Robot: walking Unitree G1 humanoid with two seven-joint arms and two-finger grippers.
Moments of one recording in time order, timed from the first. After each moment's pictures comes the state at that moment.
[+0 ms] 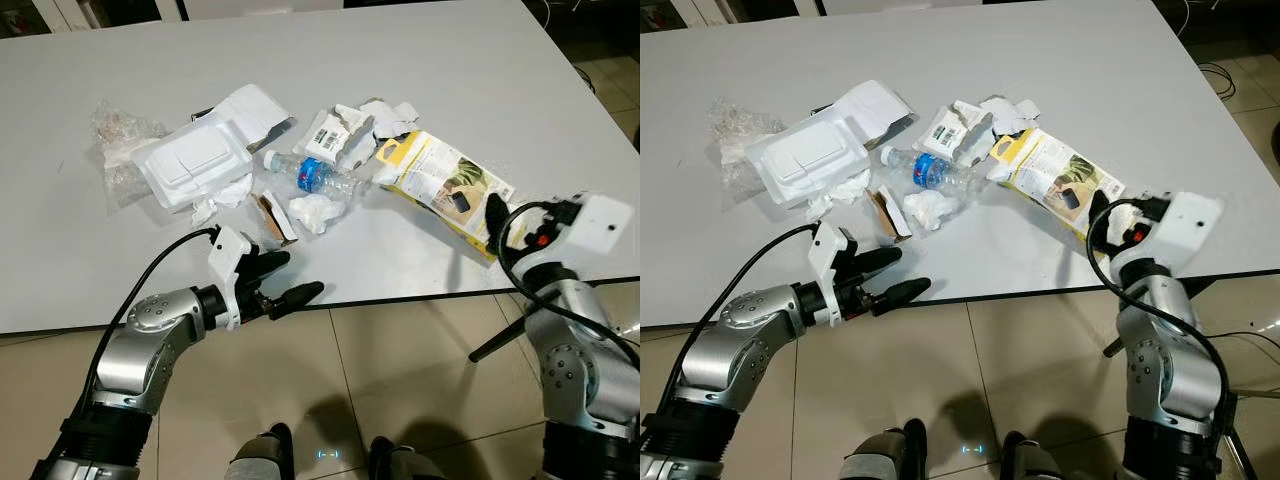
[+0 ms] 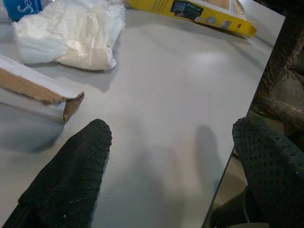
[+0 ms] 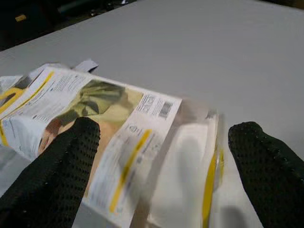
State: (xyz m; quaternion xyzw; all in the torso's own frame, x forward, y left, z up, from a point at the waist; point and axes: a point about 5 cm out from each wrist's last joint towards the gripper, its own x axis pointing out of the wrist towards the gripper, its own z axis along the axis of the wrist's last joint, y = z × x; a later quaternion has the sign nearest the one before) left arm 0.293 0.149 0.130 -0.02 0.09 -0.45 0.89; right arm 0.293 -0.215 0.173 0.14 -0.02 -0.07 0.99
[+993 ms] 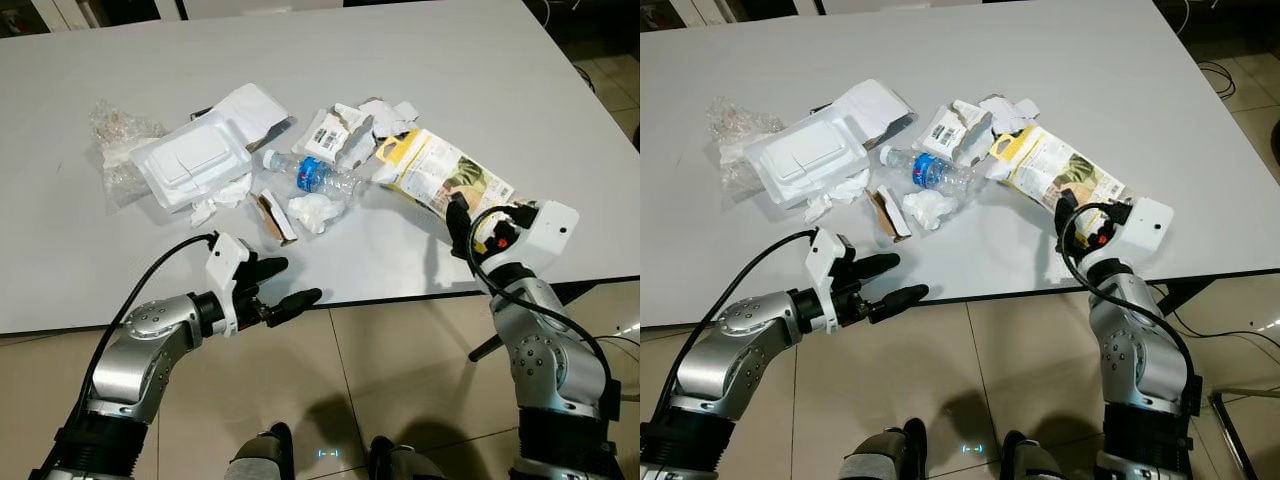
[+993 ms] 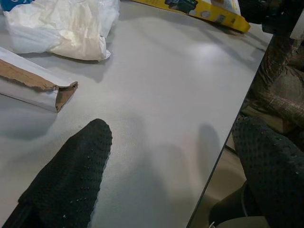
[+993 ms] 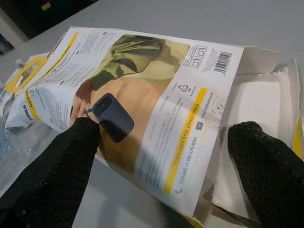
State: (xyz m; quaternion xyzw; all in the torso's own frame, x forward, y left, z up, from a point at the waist) left arm 0.287 0.150 0.128 -0.01 0.10 -0.45 0.89; right arm 0.312 -0.188 0.153 0.21 0.02 -0.01 0.98
